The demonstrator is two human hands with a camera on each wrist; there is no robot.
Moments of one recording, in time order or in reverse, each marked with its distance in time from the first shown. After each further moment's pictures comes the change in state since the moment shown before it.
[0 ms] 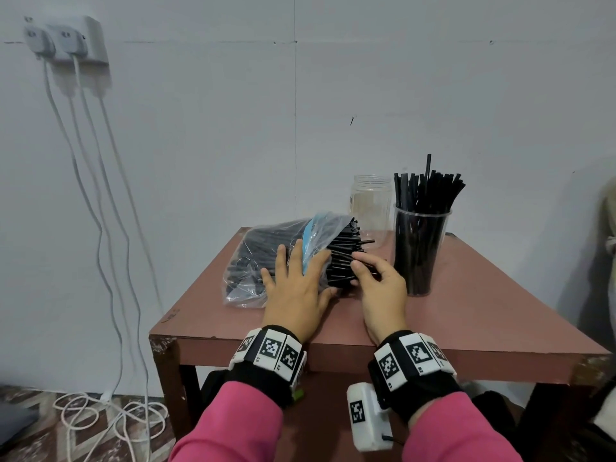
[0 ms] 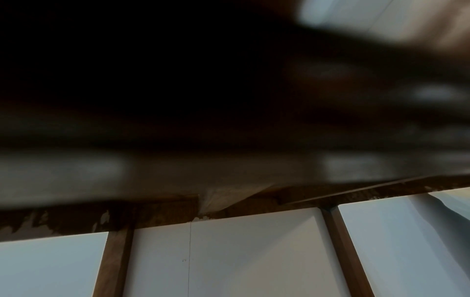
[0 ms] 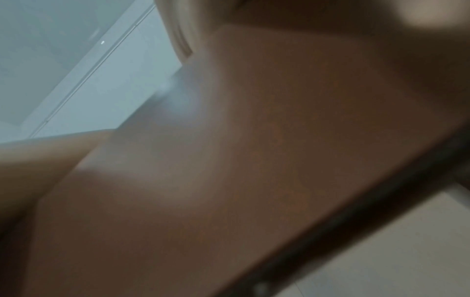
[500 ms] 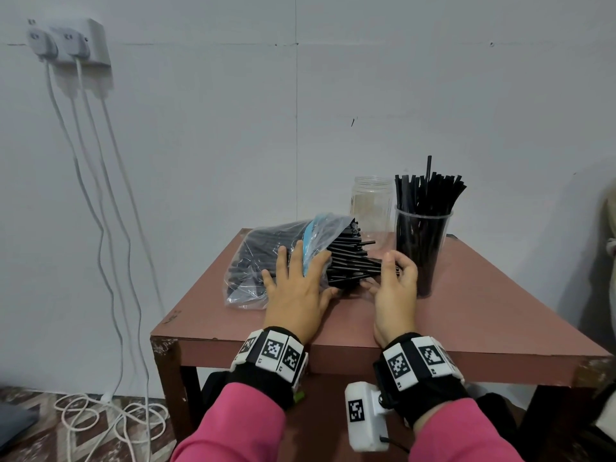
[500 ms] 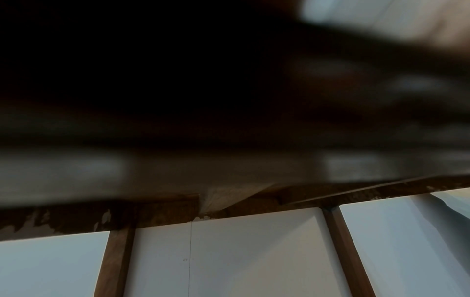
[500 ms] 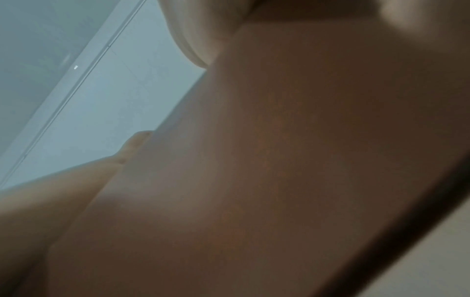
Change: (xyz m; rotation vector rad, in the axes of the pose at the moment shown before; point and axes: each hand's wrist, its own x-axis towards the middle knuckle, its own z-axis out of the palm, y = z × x) left_hand 0.001 0.001 0.000 -0.012 0.006 -0.013; right_hand 0.004 0.001 -0.003 0.223 0.164 0.105
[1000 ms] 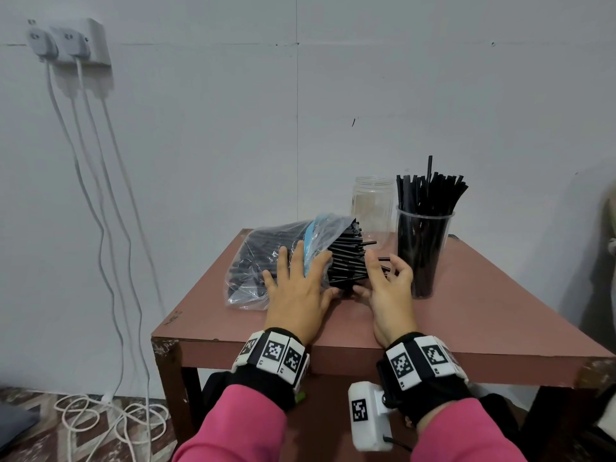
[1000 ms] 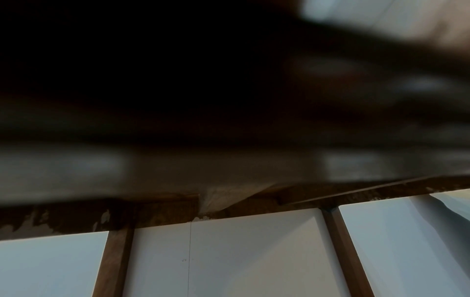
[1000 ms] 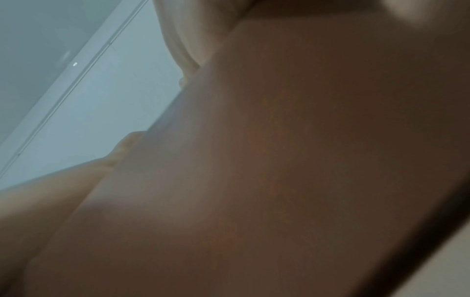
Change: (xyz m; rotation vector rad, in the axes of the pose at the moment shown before) left_hand 0.000 -0.001 0.000 -0.015 0.000 0.002; right_hand -0.001 -0.003 0.002 0.039 -0.107 0.112
